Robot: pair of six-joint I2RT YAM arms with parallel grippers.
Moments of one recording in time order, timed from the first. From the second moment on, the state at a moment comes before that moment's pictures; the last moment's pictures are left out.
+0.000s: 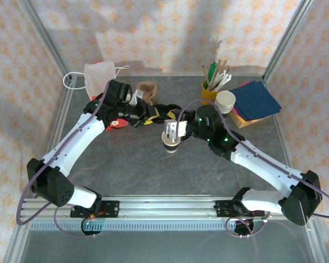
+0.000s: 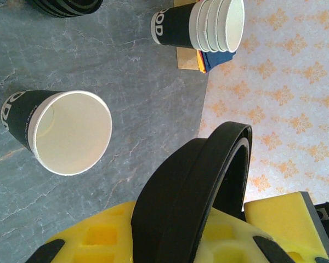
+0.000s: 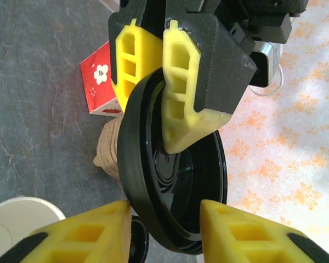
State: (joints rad) left arm -0.37 1.42 1.36 -0.72 0.66 -0.99; right arm 0.74 1.18 0.96 -0.10 -0.20 -1.10
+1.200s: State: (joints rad) left arm -0.37 1.42 1.35 -0.72 0.65 -0.99; right arm 0.74 1.19 0.97 -0.14 -0.21 -1.11
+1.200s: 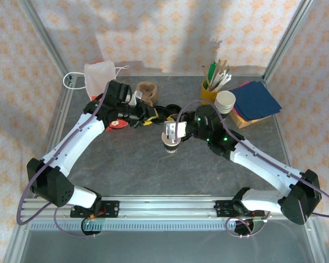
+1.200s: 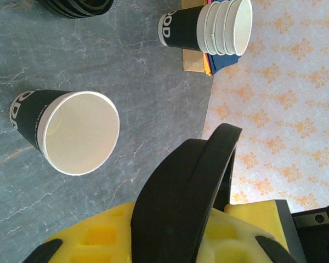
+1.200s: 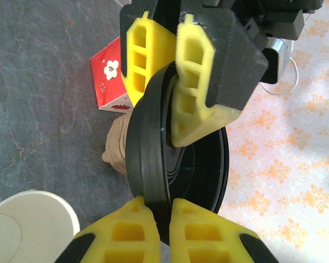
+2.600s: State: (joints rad) left arm -0.30 1.26 1.09 -0.51 0.37 -0.91; right arm 0.42 1.27 0.92 -0.27 -0.73 0.90
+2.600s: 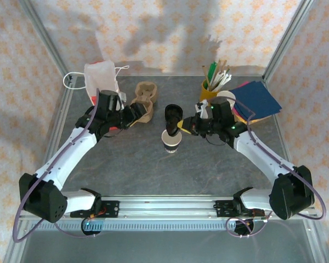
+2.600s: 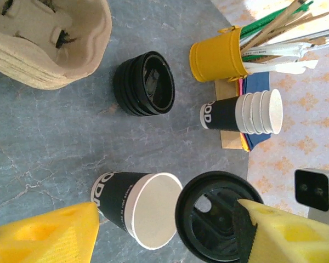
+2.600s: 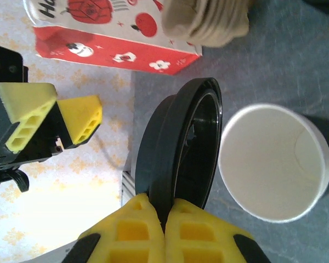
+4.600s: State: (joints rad) left arm -0.38 1.36 0.82 -0.18 0.47 -0.73; right arm 0.42 1.32 0.83 -0.29 -0.56 0.76
